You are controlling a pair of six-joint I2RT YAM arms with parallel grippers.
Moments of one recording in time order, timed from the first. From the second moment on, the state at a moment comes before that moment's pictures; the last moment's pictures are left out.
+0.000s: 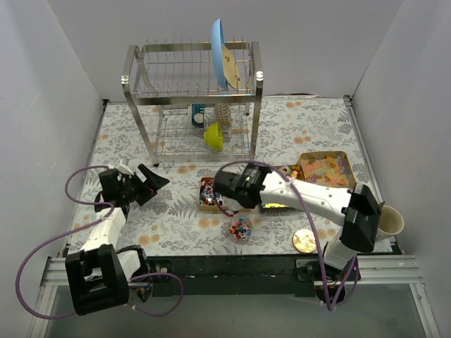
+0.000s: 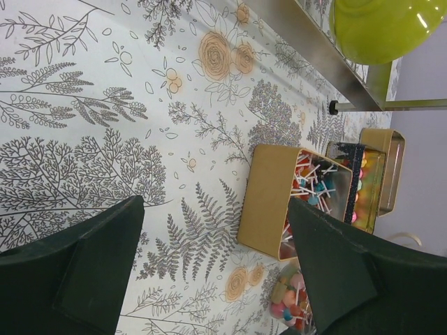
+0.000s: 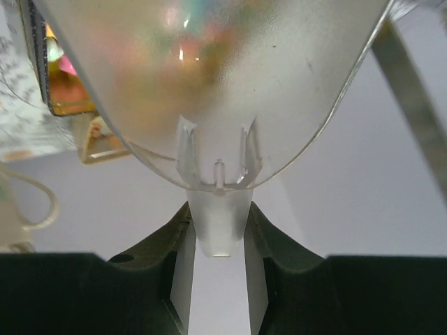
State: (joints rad) left arm 0.25 1.04 0.40 -0.05 0.62 -0.60; right arm 1.21 1.65 1.38 -1.35 0.75 -0.99
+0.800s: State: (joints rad) left arm 0.25 1.23 0.46 -0.14 0.66 -0.53; right arm 0.18 2.01 2.02 -1.18 -0.03 -0.55
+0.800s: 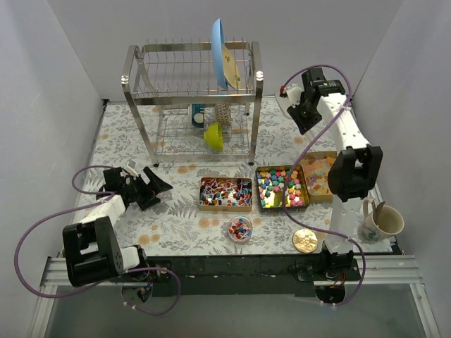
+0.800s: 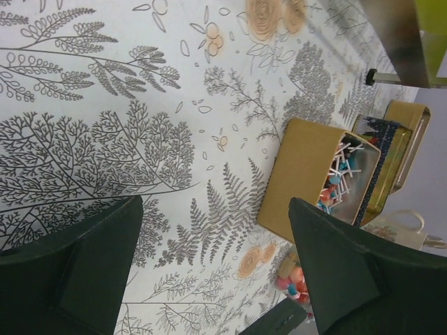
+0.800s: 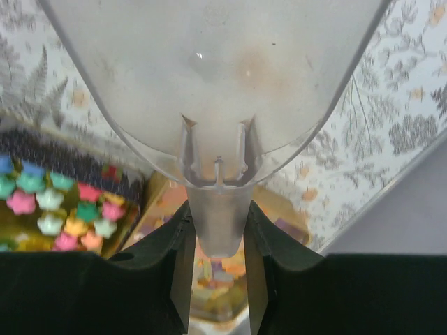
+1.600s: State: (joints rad) left arm 0.25 1.45 0.68 -0.25 0.62 -0.37; right arm 0.19 2.41 2.26 -1.10 -0.09 -0.35
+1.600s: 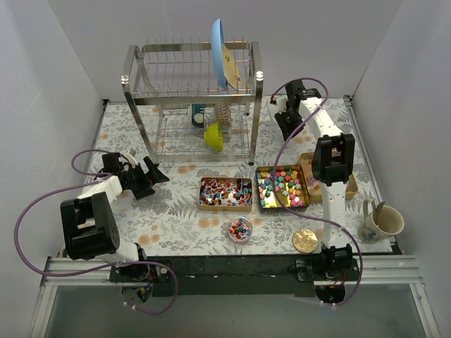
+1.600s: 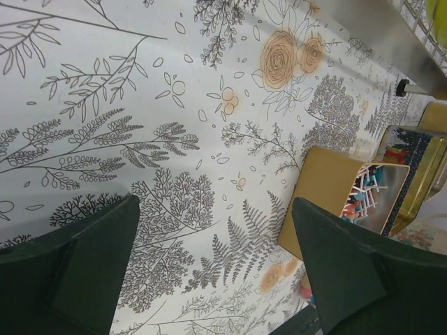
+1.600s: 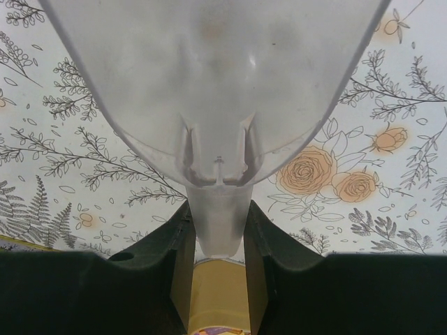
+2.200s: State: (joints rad) left arm 0.25 1.46 0.70 -0.24 0.62 -0.36; right arm 0.19 2.38 2.19 -1.11 -0.16 -0.39
